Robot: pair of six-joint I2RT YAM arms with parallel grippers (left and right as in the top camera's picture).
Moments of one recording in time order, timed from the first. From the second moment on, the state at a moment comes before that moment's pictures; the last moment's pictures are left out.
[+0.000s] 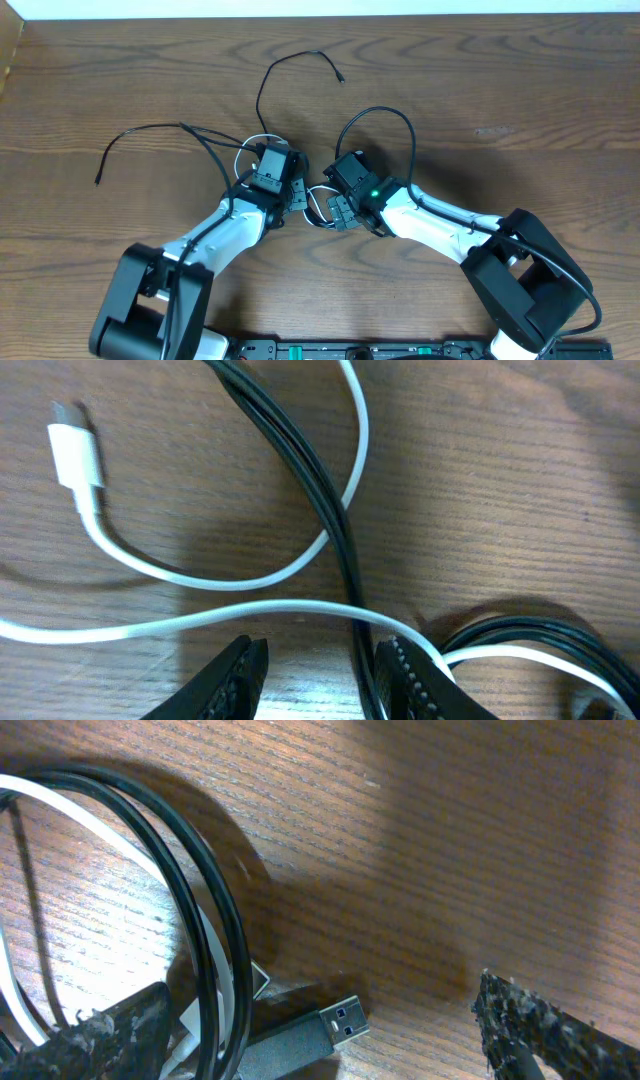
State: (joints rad) left arm -0.39 1.61 0.73 -0.19 -0.05 -0.50; right arm 0.76 1.86 1.05 -0.43 0.17 0.38
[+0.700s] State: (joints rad) left arm -0.38 1.68 0.78 -0.25 -0.10 -0.51; right arm 0.76 1.86 1.05 -0.43 0.17 0.38
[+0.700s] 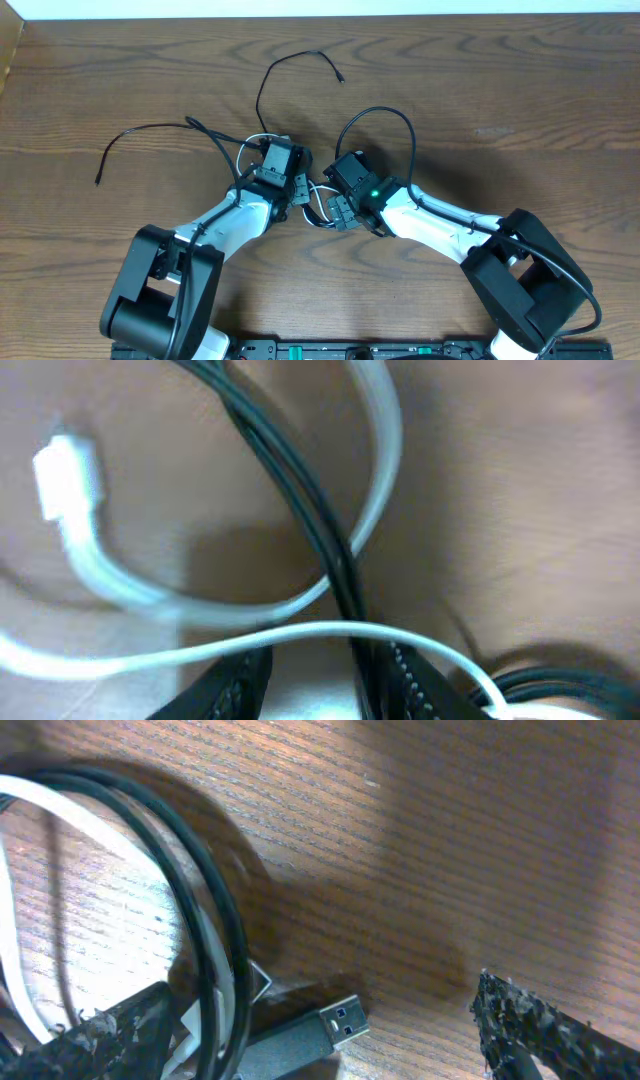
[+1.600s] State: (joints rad) left arm -0.37 1.70 0.81 -0.25 -0.06 -0.57; right arm 0.76 1.86 1.05 -0.43 0.18 0.38
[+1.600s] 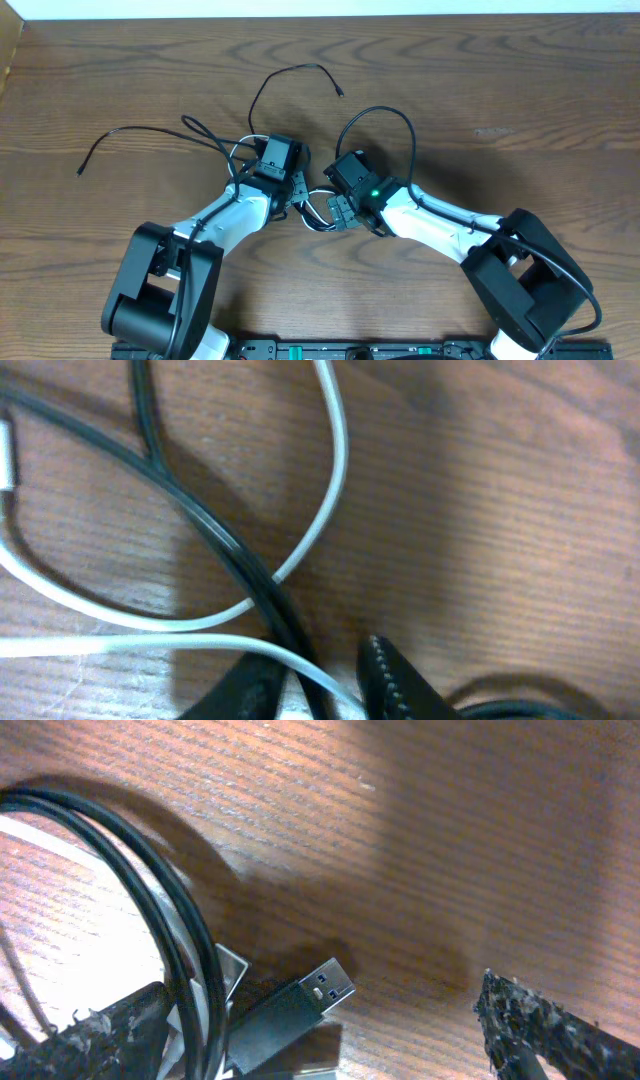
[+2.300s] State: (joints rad) left arm -0.21 1.69 0.85 -0.47 -0.02 -0.46; right arm 0.64 1.86 1.05 -0.44 0.14 0.27
